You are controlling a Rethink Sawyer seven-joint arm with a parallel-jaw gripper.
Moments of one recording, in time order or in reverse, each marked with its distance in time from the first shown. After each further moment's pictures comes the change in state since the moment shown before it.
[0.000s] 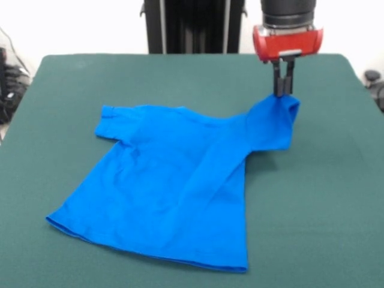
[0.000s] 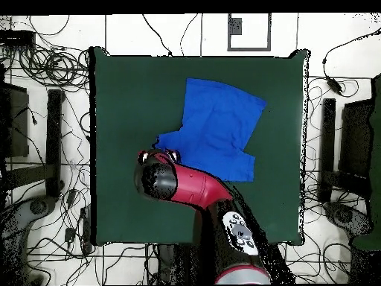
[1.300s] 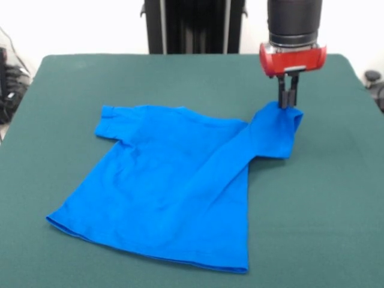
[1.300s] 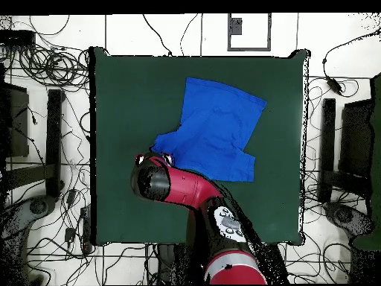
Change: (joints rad) arm 0.025 0.069 0.000 0.000 0.006 -0.069 0.000
